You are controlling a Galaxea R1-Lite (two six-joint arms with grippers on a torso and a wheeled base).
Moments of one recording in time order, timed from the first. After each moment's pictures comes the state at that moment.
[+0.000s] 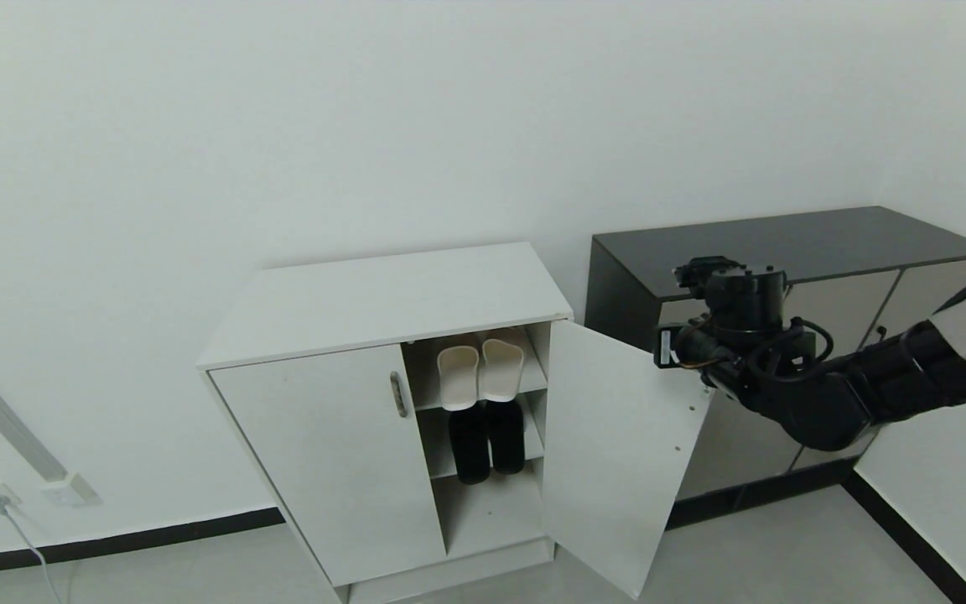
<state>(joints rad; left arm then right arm) 0.00 0.00 0.00 0.00 0.00 -0.02 0.43 2.05 -1.13 -0.66 -0.37 0.08</state>
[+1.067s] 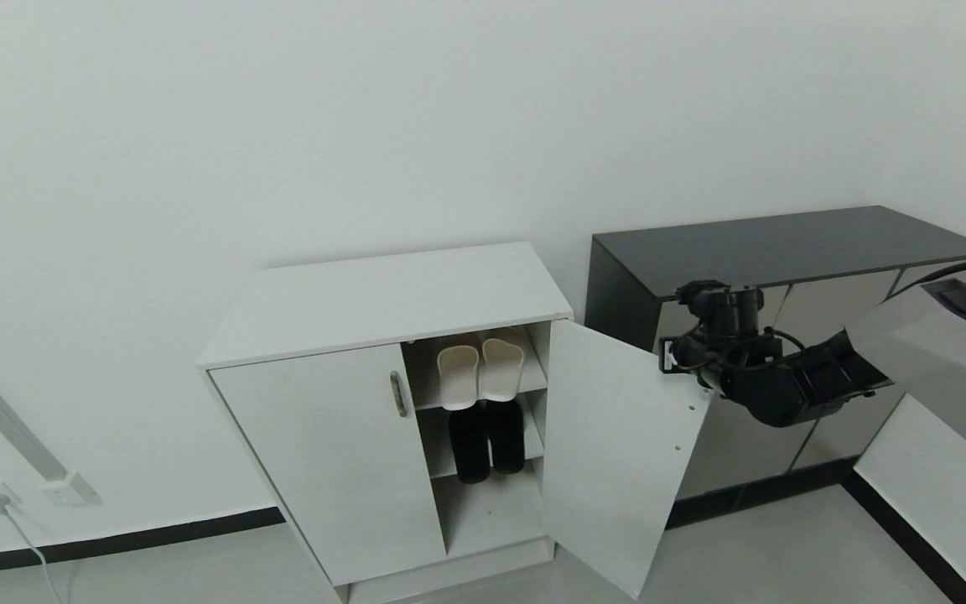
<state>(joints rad) 0.00 0.00 0.00 0.00 0.00 -0.02 0.31 2.29 -1.35 -0.60 -0.30 0.08</state>
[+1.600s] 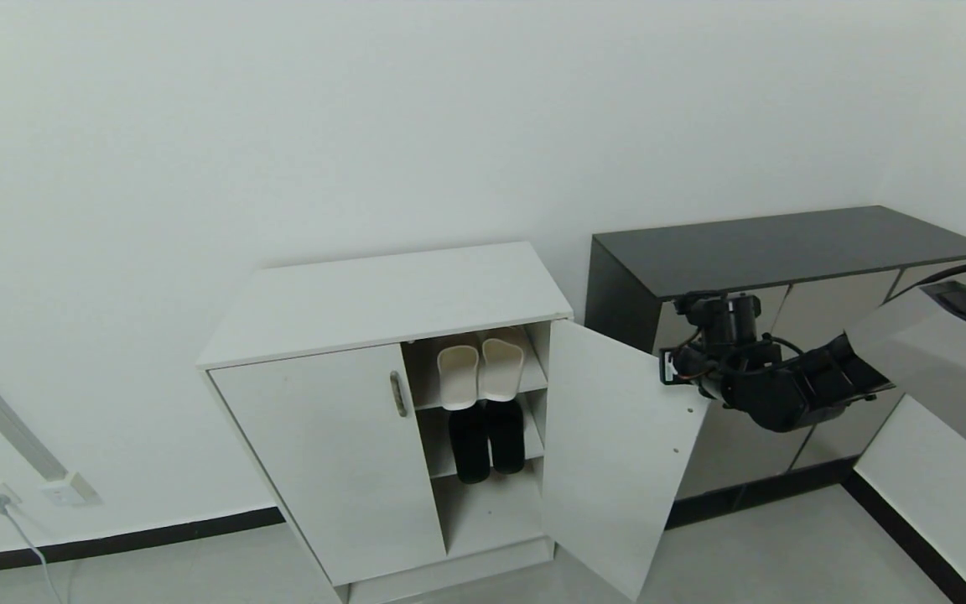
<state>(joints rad) 0.00 0.00 0.00 0.00 0.00 -0.02 0.32 2.28 -1.32 -0.55 -0.30 0.08</state>
